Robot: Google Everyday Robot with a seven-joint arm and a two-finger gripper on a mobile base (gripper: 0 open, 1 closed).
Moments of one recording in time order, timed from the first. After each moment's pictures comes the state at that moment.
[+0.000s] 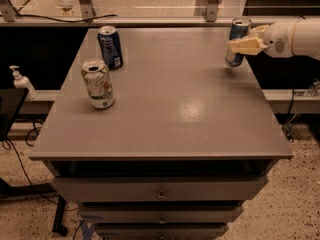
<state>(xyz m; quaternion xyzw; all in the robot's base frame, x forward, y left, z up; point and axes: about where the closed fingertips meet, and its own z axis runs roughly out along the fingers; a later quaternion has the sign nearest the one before) 0.707 -0.241 0.919 -0.36 0.74 0.21 0.53</state>
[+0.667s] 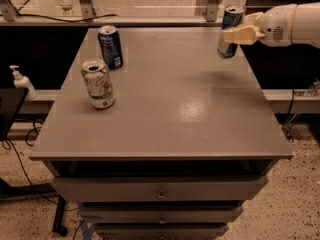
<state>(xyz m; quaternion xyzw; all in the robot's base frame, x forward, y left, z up) 0.689 -0.205 0.957 -0.39 0.72 0.23 0.53</state>
